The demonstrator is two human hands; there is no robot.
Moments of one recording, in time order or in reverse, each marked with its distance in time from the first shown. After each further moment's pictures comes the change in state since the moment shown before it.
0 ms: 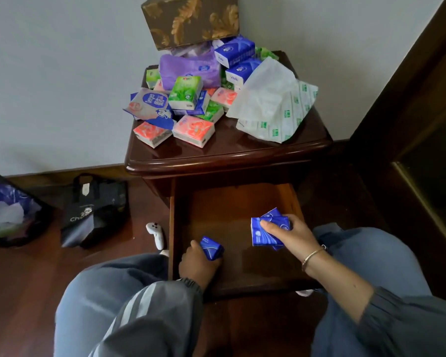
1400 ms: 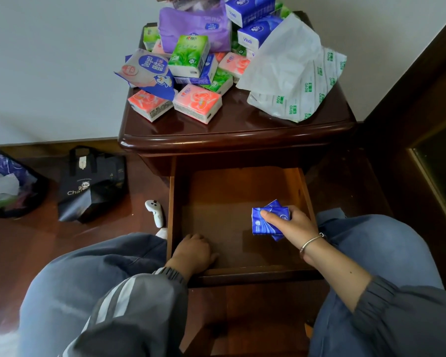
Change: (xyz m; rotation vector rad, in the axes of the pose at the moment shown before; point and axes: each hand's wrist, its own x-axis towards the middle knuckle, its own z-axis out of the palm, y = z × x) left_hand 0.034 -0.025 0.007 0.819 -0.368 0.501; right_hand 0.023 0.016 0.013 -0.082 -0.020 0.068
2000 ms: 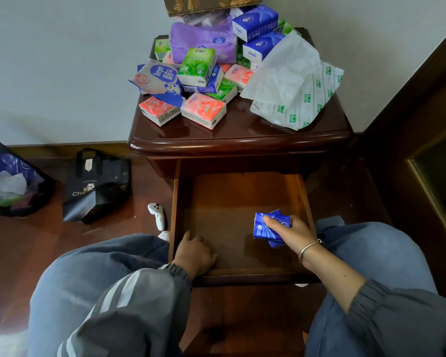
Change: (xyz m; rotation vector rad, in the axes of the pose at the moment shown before) left_hand -0.015 0.010 -0.010 0.097 -0.038 -0.044; right_hand 0.001 0.007 -0.001 0.015 -0.026 0.050
